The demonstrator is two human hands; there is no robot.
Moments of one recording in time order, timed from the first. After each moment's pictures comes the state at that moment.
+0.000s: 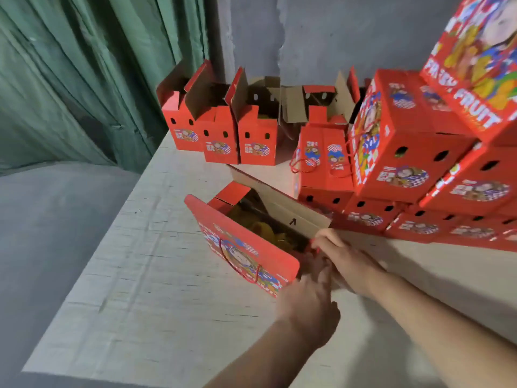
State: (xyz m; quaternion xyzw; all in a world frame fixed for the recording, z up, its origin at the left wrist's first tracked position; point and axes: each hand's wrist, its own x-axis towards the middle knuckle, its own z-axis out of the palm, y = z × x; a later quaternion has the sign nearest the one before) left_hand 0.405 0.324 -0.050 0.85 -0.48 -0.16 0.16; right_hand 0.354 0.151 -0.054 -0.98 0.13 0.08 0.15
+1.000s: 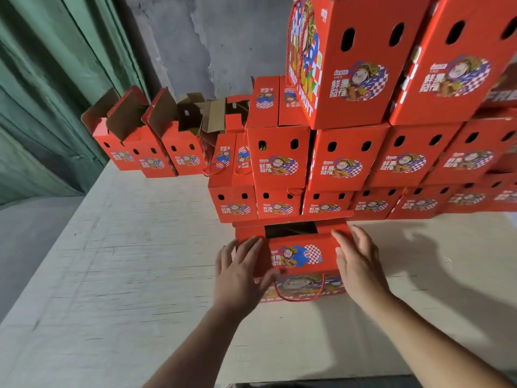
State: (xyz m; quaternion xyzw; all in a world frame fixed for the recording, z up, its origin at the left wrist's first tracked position) left_hand 0.327 0.247 -0.082 0.86 -0.44 0.01 0.24; right_hand 0.138 0.045 -0.092 -0.88 0.37 -0.22 0.21
